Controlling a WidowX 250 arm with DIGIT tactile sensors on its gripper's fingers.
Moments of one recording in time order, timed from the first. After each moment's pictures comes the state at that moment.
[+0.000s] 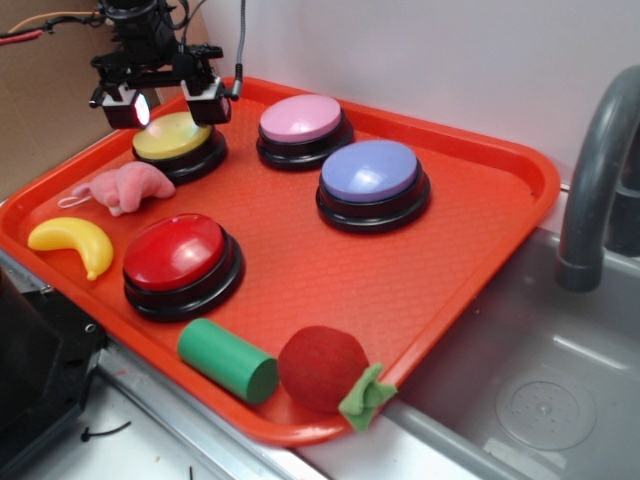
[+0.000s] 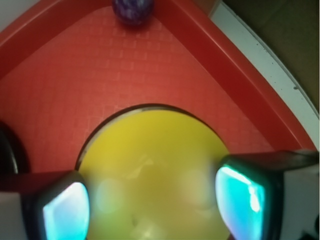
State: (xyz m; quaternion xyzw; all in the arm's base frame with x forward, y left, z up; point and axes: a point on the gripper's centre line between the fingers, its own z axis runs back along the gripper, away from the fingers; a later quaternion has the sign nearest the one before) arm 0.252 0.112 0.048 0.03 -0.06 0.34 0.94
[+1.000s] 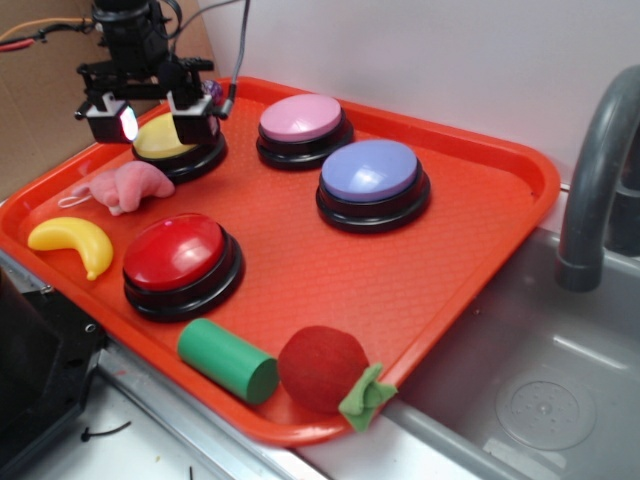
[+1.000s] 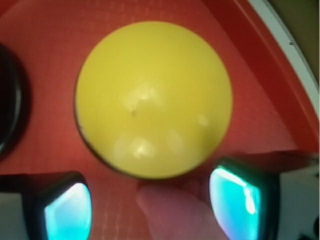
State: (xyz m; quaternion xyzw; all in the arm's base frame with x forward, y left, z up) arm 0.224 0.087 0.069 0.03 0.00 0.31 0.95
